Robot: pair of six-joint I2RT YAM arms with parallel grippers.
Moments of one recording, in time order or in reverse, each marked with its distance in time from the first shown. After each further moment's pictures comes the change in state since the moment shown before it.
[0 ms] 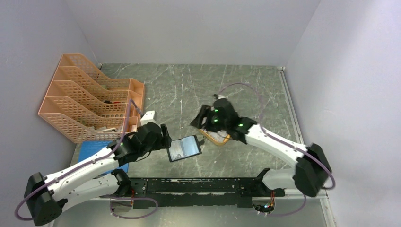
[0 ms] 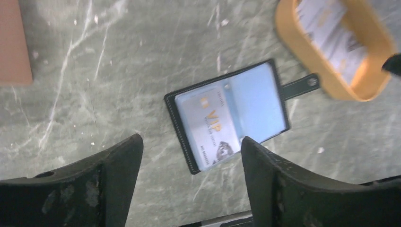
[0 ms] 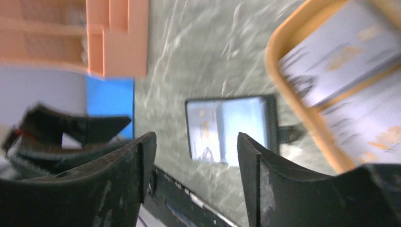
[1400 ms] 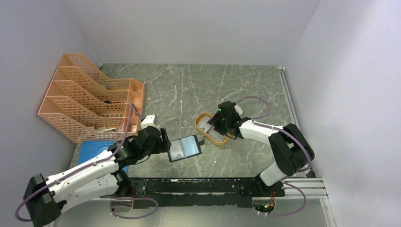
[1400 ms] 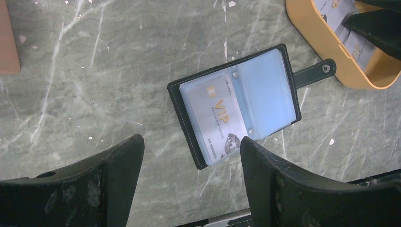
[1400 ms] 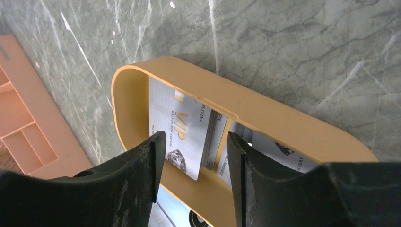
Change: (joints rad) left arm 0.000 -0.065 -0.066 0.036 0.026 0.011; right arm -0.256 0.184 -0.177 0.181 0.170 0.309
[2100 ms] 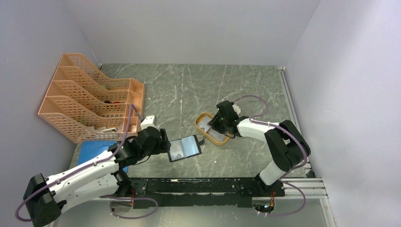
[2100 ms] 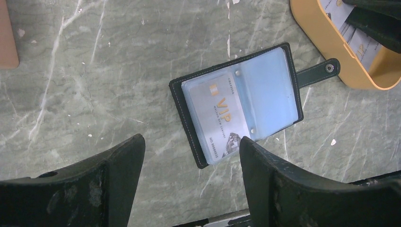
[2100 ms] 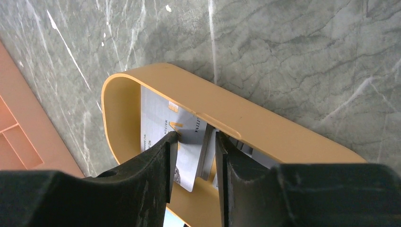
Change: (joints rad) left arm 0.000 -0.003 -0.012 0.000 0.000 -0.017; right arm 0.002 0.064 0.033 0.002 0.003 -0.042
